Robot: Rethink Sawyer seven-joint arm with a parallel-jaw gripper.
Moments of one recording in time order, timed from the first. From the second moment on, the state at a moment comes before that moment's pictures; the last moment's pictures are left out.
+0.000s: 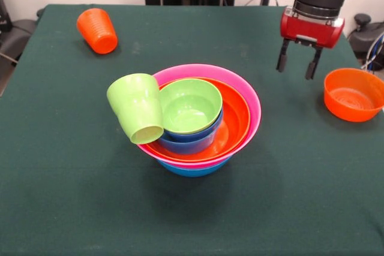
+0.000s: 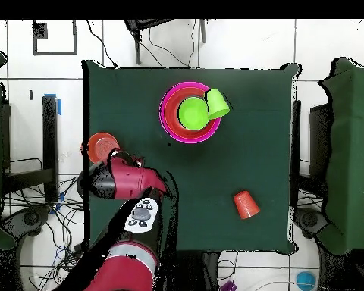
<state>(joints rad) 0.21 -0.47 -0.18 1.71 0.23 0.11 2.13</state>
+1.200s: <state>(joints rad) 0.38 -0.38 -0.31 1.55 0.39 0.15 2.16</state>
